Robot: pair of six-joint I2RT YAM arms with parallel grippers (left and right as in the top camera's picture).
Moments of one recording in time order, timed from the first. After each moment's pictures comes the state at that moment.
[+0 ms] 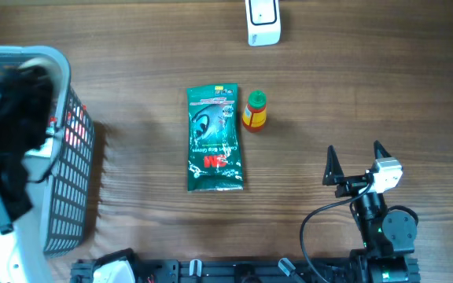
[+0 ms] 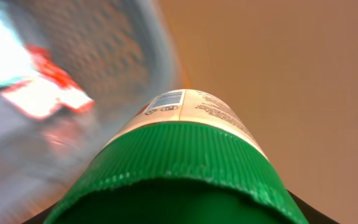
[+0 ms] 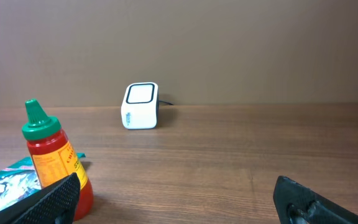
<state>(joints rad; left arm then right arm) 0.30 1.13 1.59 -1.07 0.18 -0.94 0.06 0.01 0.01 0.00 -0.07 0.07</state>
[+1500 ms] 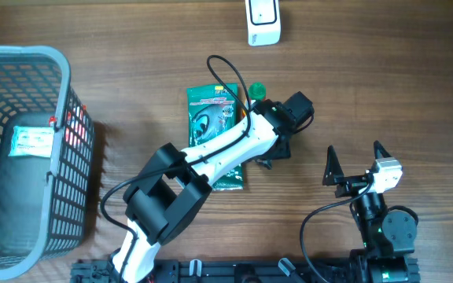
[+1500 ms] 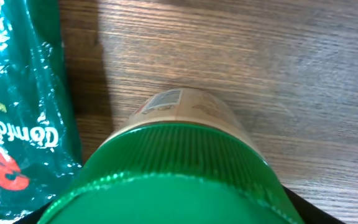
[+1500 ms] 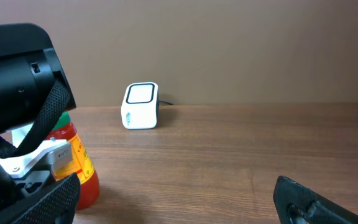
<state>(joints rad) -0.86 2.09 1.59 -0.98 -0.10 -0.94 0.06 0.01 0.01 0.00 -0.07 0.07</state>
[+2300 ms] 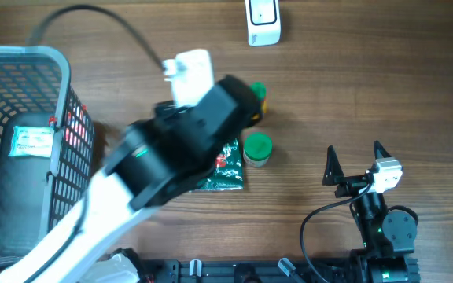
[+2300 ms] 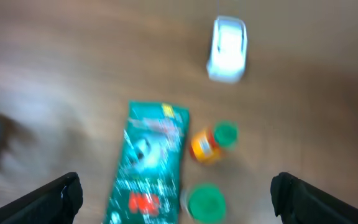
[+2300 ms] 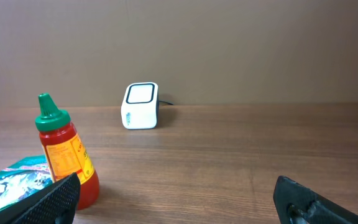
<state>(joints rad) -0.86 1.39 1.74 -1.23 -0.62 -0.89 0.06 0.01 0.01 0.00 -0.07 0.07</state>
